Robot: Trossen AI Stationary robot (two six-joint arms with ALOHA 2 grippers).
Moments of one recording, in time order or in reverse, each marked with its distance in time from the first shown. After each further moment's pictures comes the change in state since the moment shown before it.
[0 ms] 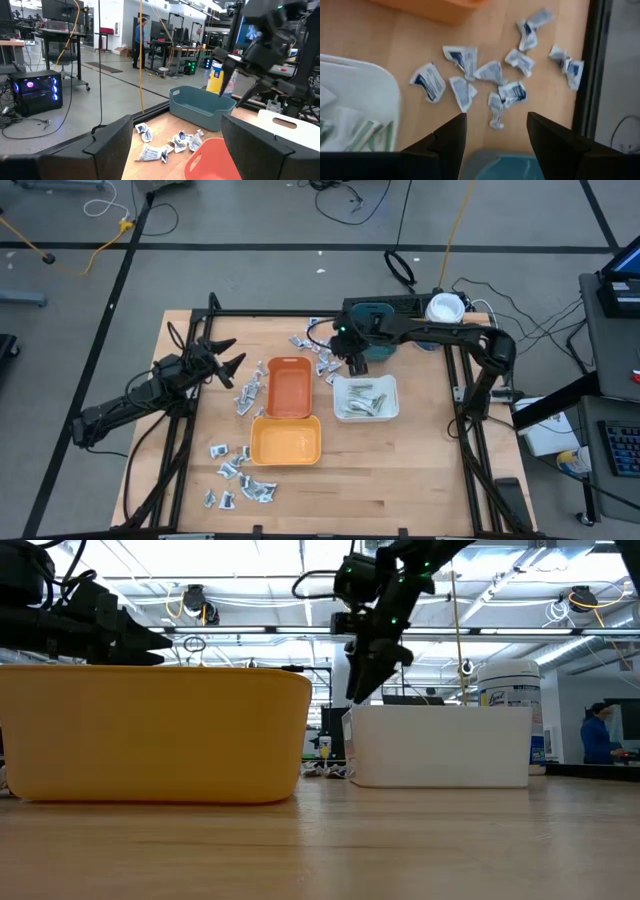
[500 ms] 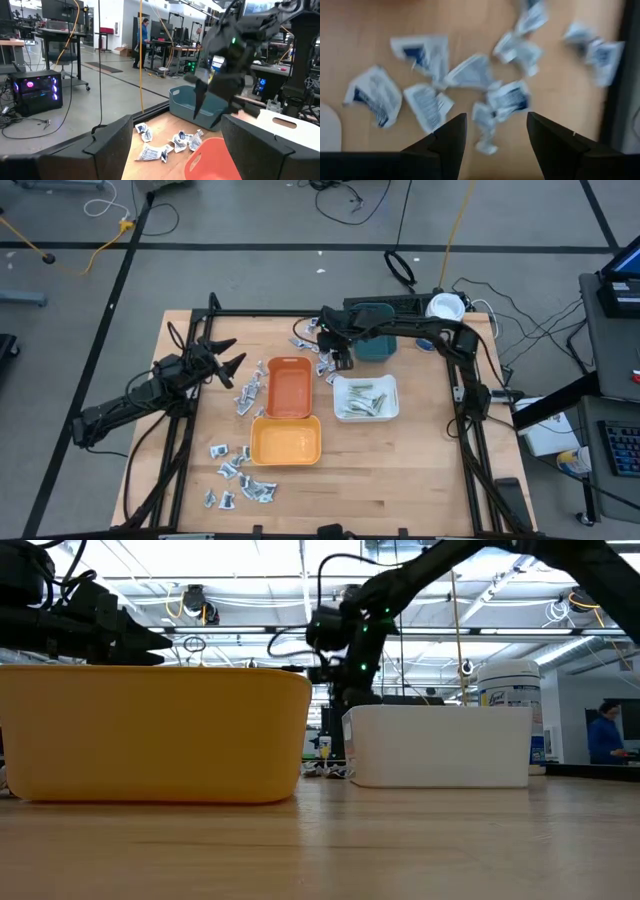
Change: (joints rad) left arm 0.000 0.000 0.000 -0.001 0.000 0.000; right arm -0.053 0.284 0.177 -0.031 0.001 0.026
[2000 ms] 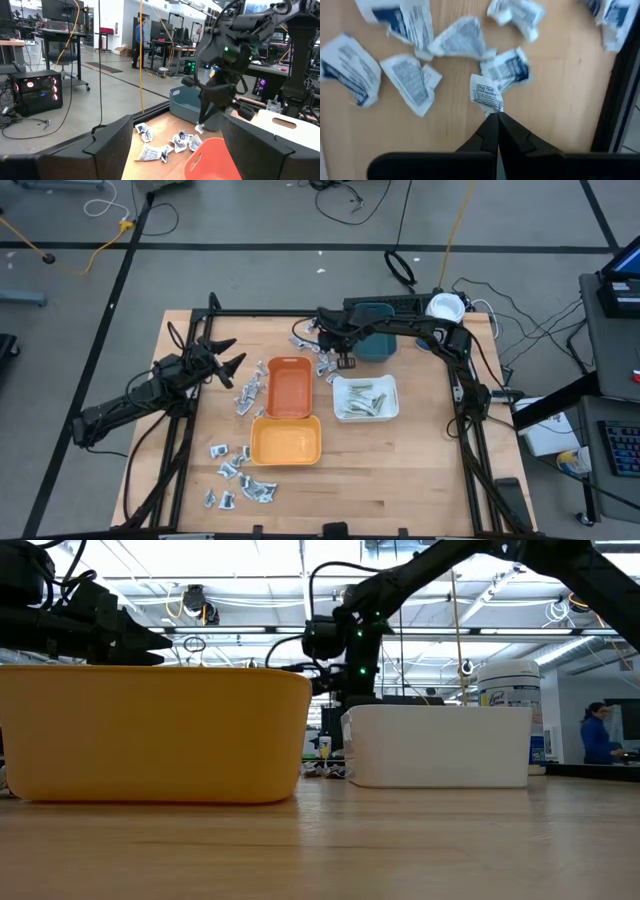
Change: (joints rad) left arm 0.000 0.000 0.000 0.000 0.000 0.000; right arm -0.003 0.060 0.094 -0.153 0.085 0.039
